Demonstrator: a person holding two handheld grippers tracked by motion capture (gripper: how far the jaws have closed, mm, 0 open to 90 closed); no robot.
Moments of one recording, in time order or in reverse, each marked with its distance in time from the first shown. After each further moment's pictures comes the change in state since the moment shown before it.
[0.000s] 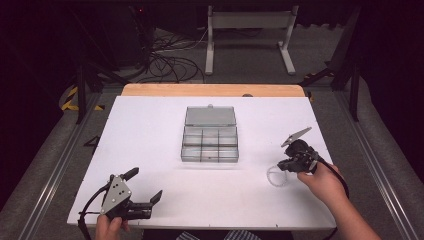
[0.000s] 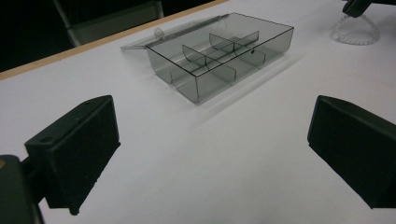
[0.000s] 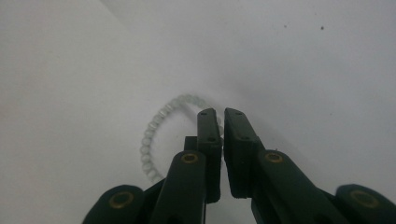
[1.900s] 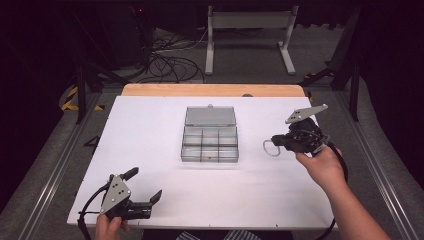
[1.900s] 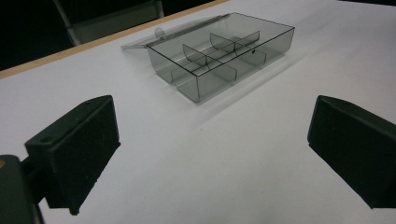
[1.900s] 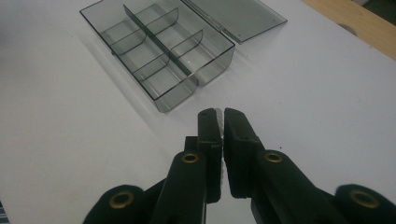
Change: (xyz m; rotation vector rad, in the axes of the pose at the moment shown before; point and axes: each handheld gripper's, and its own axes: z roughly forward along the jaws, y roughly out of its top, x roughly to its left) left arm 0.001 0.000 0.000 0.001 -0.001 -0.005; right arm 0.014 0.047 -0.068 -0.290 -0.020 -0.044
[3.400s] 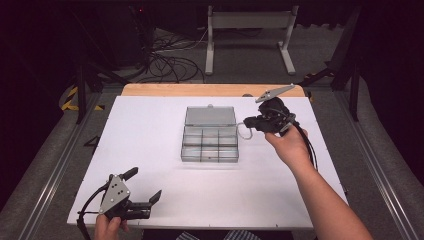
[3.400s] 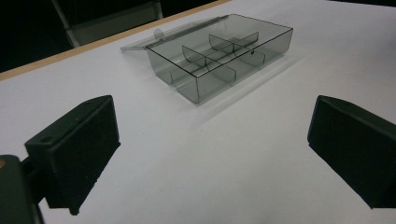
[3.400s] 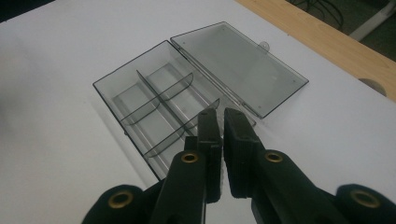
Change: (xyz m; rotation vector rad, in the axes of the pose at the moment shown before) left arm 0.001 0.000 -0.001 -0.003 -0.005 0.004; right arm 0.010 0.070 0.044 -0.065 0.035 0.024
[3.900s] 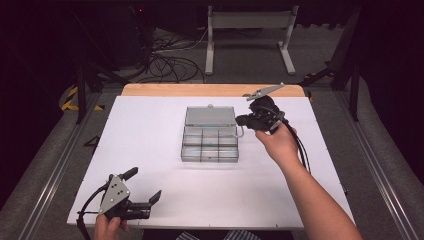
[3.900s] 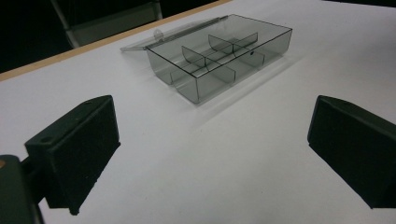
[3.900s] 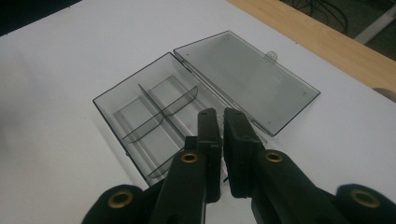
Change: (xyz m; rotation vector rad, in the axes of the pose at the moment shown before) left arm 0.000 0.000 0.000 -0.003 -0.005 -0.009; right arm 0.004 0.010 0.022 -0.023 0.012 0.020
